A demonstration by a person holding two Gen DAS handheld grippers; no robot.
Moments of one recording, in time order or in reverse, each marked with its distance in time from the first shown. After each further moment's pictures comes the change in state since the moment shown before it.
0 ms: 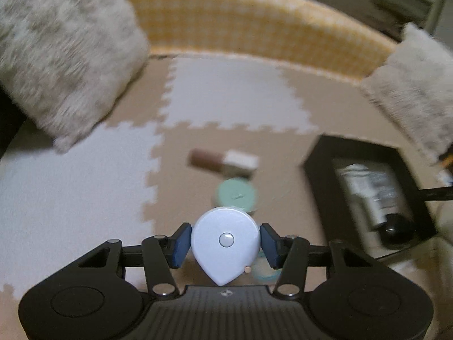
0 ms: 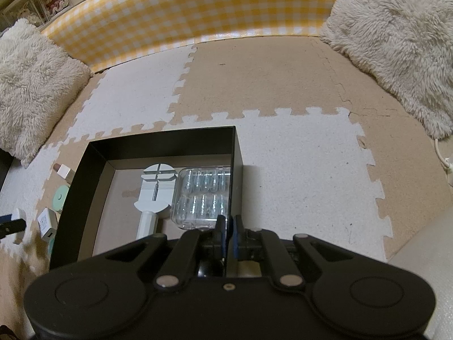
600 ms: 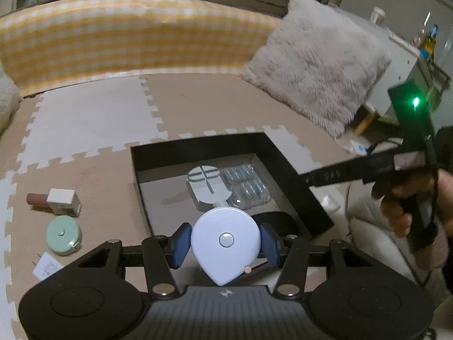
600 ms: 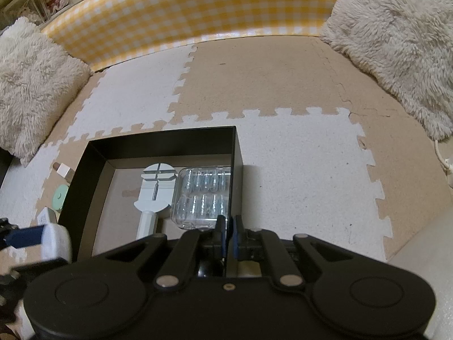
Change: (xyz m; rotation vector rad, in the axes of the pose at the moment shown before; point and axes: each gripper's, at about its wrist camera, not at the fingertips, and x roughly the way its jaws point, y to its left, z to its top) left arm 0.022 -0.145 -0.003 0.218 -0.013 -0.284; right arm 0.000 0.002 0.000 -0.004 0.001 -0.004
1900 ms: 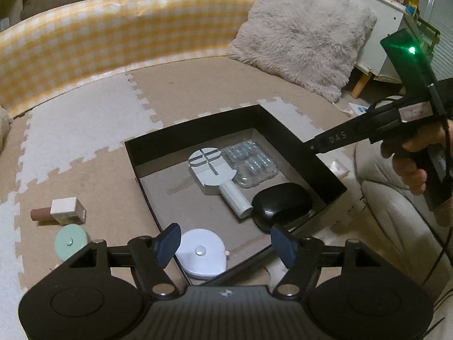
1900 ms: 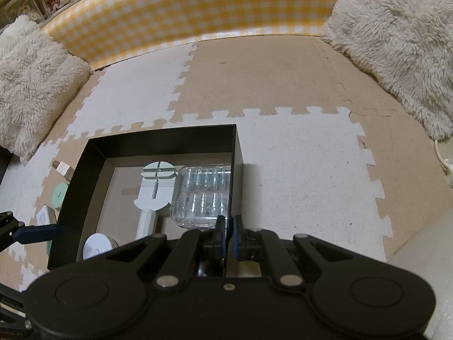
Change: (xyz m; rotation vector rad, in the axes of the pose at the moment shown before) left arm 0.005 0.001 -0.004 0.150 0.072 0.015; right arm 0.001 0.002 0.000 -0.004 0.006 -0.004
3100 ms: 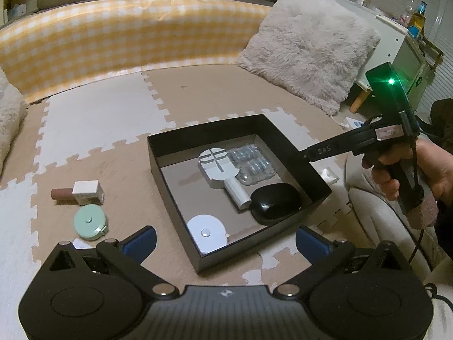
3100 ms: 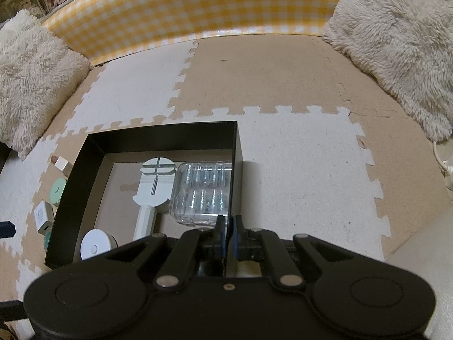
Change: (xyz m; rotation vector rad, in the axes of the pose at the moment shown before) left arm -0.044 0.011 -0.011 -0.076 -0.016 -0.004; right arm 0.000 0.002 -0.001 -0.014 0.008 -0.011
